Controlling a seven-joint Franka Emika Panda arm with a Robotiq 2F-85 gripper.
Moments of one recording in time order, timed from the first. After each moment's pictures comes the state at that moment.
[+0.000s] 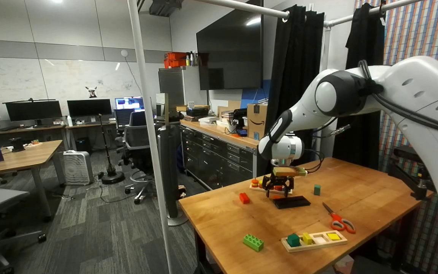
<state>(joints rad) -0.44 0.73 -0.16 -1.68 0.24 2.37 -0.04</state>
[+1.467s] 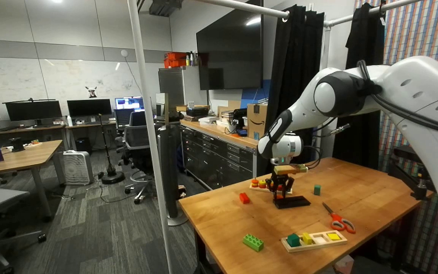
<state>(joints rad) -0.42 0.73 -0.18 -1.65 0.15 2.31 -0.03</state>
